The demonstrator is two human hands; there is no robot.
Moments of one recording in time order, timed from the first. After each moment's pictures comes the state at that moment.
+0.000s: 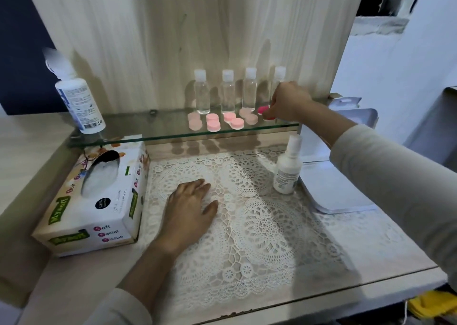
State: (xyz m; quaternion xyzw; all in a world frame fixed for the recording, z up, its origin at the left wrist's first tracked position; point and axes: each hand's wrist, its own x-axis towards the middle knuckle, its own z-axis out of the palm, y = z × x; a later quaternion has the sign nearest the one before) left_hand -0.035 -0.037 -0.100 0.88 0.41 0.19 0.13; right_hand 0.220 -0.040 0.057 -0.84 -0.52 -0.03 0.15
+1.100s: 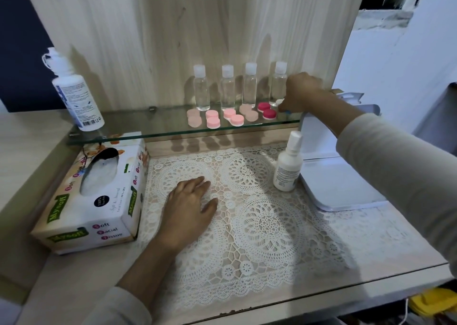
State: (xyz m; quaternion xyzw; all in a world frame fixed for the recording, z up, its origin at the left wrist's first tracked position) left_hand -0.036 -0.039 -0.099 0.89 0.41 0.17 0.13; right_hand 0.239 -0.041 0.065 -0.87 -0.49 -0.09 0.05
